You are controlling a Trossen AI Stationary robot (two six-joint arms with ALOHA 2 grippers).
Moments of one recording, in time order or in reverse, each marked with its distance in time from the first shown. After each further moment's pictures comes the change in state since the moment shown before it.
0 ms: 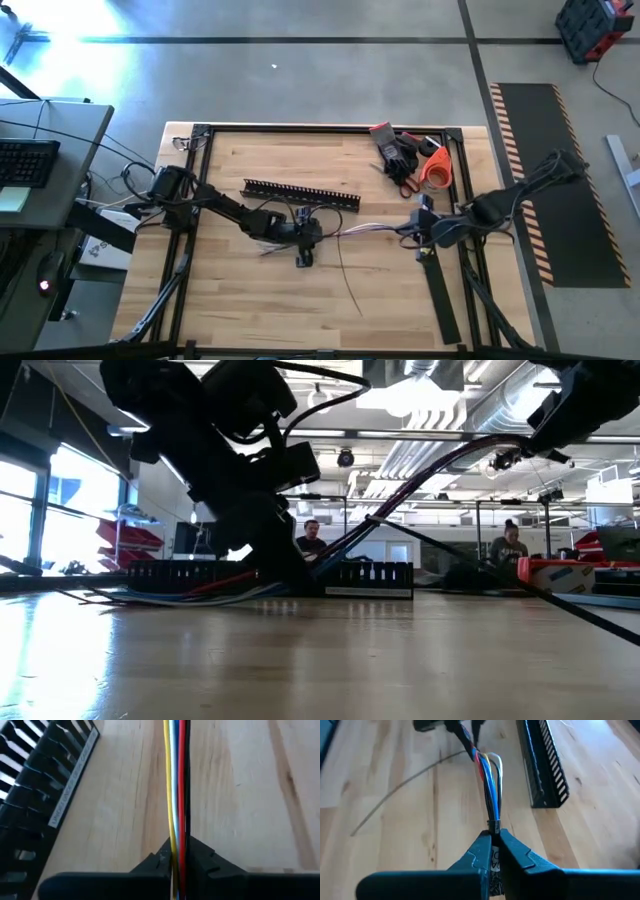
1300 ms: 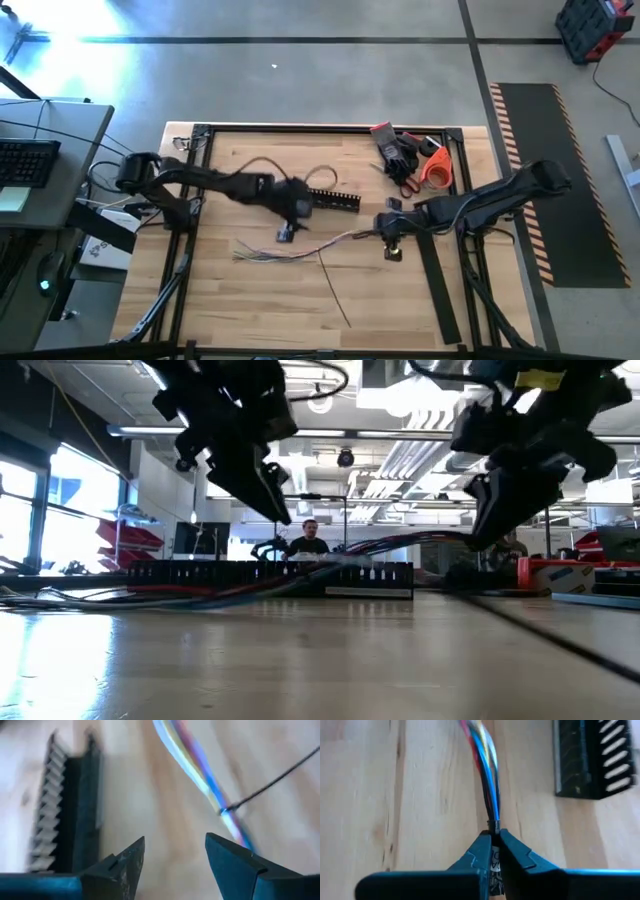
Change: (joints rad) left arm 0.245 -0.285 0.060 -0.413 0.416 0.309; right arm -0.294 0.437 -0.003 0.274 -0.281 -0.256
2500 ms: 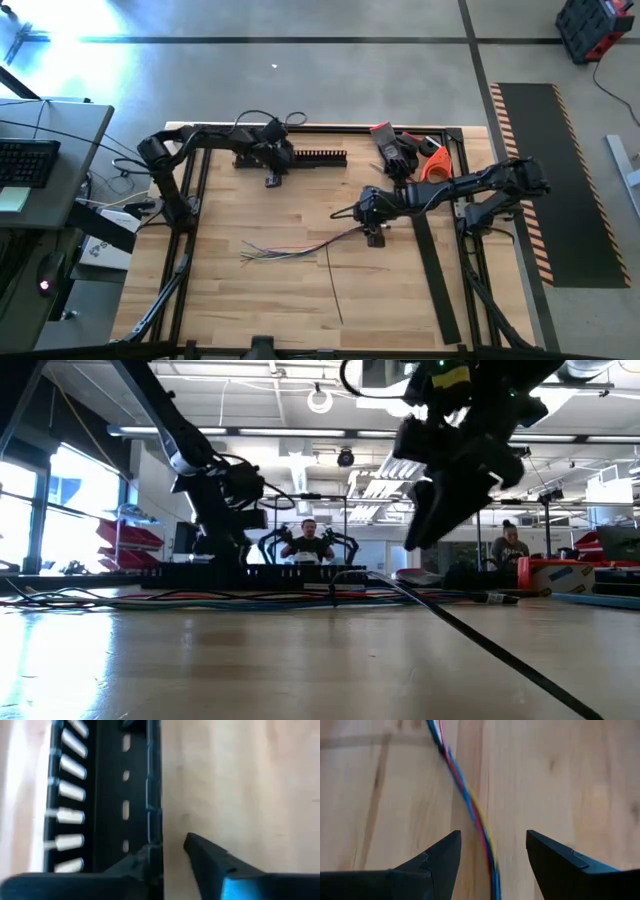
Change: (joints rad) left arm 0.630 0.208 -0.021 -0.025 0.083 0.424; right arm -0.195 0.196 0.177 0.025 -0.175 -0.267
